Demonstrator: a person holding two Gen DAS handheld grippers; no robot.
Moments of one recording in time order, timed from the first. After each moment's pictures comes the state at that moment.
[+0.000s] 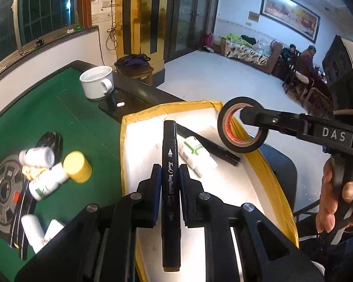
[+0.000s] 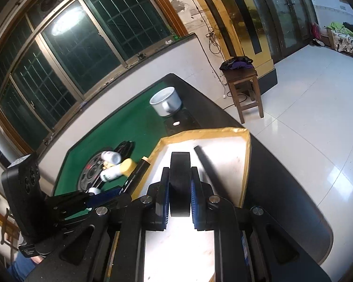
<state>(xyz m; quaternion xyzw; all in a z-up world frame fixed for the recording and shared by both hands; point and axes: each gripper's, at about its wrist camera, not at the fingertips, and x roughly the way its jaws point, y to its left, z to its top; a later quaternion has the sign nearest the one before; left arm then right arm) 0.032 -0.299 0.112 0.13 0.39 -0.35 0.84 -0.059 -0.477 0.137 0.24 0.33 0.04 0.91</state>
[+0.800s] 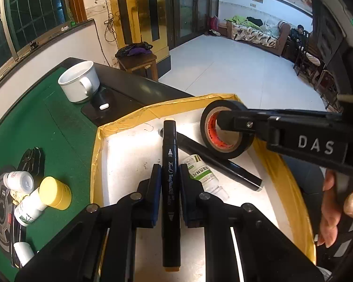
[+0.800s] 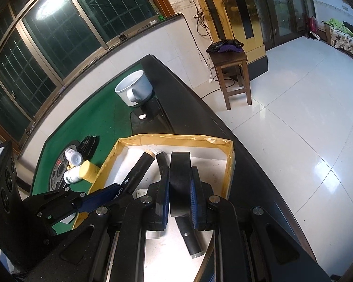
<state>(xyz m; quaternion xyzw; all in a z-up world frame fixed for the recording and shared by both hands) 0.047 -0.353 0.080 0.18 0.41 -0.33 0.83 0.004 -0.513 0.102 0.22 0.40 0.01 0.89</state>
